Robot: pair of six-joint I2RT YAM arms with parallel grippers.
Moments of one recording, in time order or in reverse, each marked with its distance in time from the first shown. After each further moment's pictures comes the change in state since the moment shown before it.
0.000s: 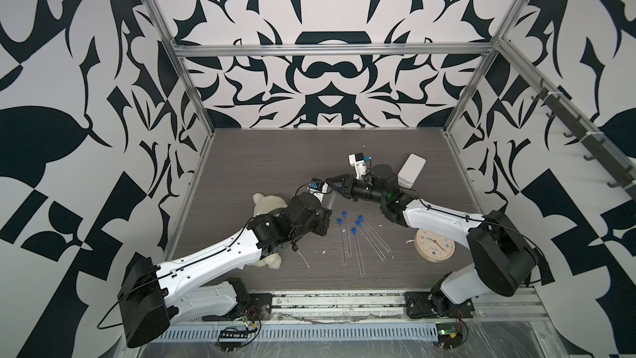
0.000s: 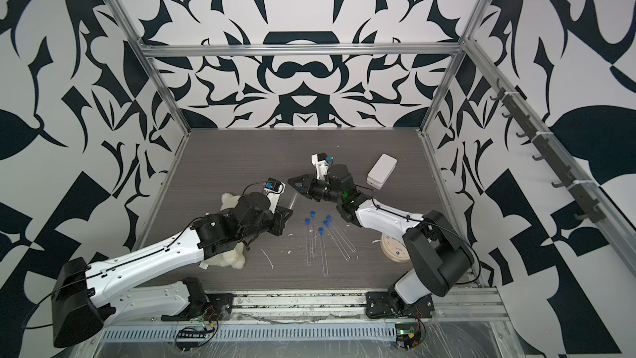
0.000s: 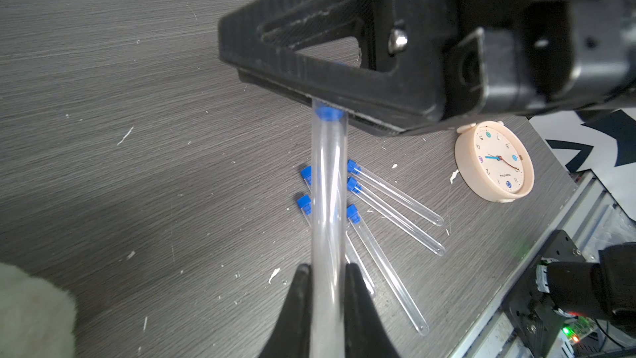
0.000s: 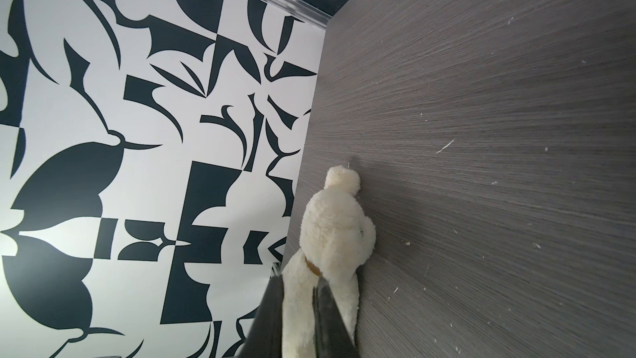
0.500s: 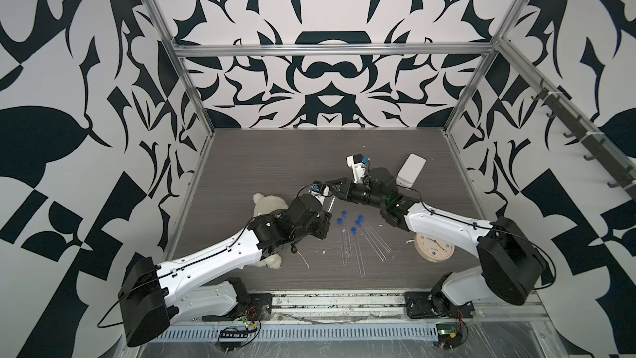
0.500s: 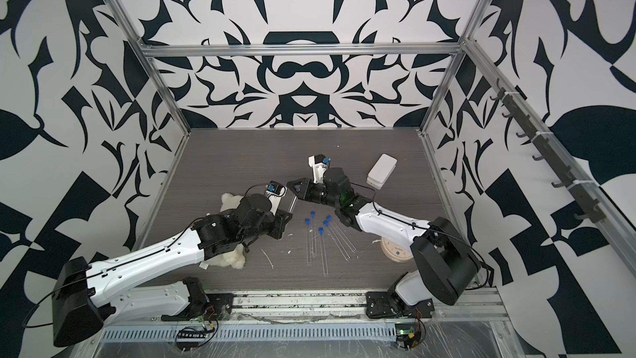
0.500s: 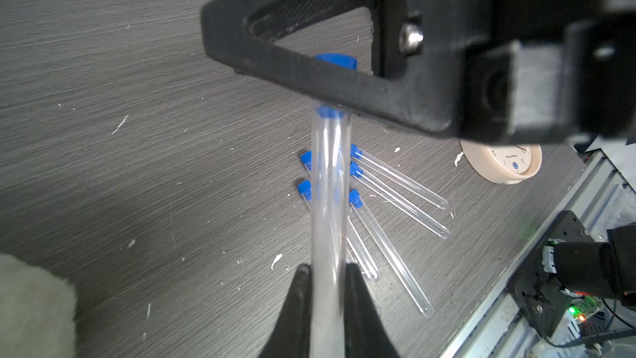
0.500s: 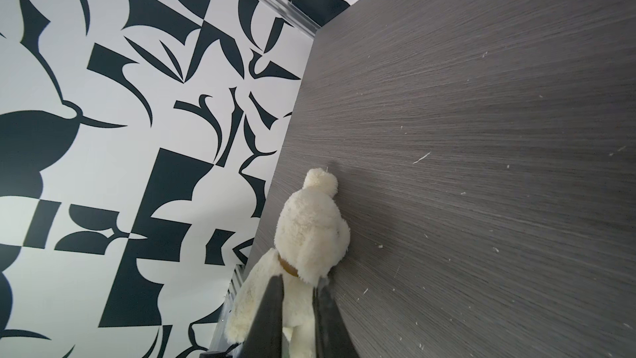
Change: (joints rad) left arm -0.008 0.002 0.000 -0.032 0.008 0.015; right arm 0.056 -0.061 0.002 -0.113 0.123 -0.155
